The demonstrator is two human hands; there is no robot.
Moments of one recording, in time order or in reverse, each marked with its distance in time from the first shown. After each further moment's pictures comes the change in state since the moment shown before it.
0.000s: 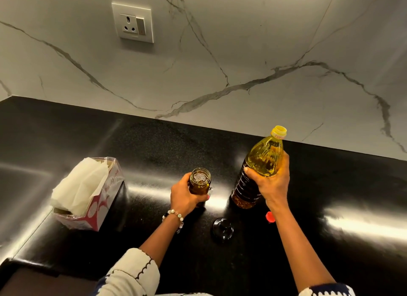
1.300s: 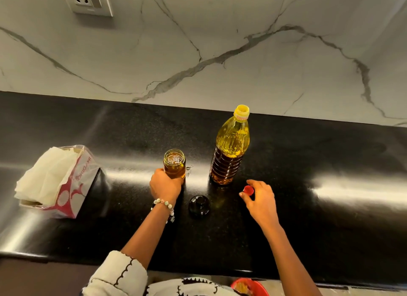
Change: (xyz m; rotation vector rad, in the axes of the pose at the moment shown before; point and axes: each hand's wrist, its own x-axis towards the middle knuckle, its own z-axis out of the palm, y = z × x) left_hand -0.025 0.028 0.028 0.104 0.261 -0.450; right_hand -0.078 0.080 -0.060 -0.672 -0.308 0.214
